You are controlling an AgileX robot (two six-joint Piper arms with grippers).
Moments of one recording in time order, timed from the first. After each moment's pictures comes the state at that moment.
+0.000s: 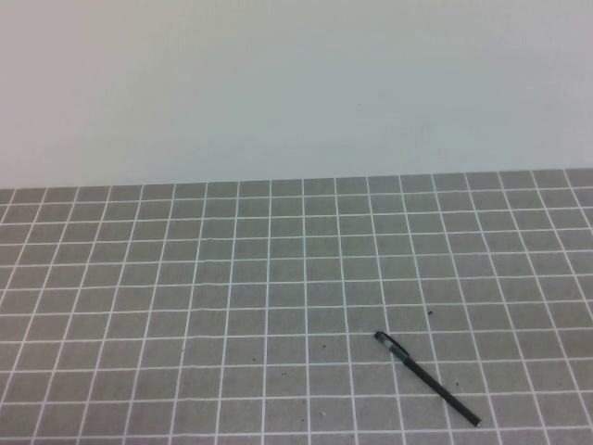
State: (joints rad) right arm 0.02 0.16 -0.24 -0.72 0.07 0.55; left arm 0.02 -0.02 0.00 -0.15 0.32 0.01
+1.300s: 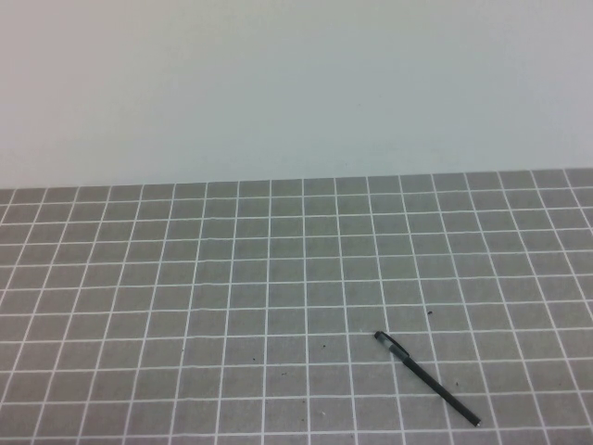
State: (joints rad) right arm 0.02 -0.01 0.00 0.06 0.31 -0.15; left arm 0.02 -0.01 0.00 -0.15 0.32 0.01
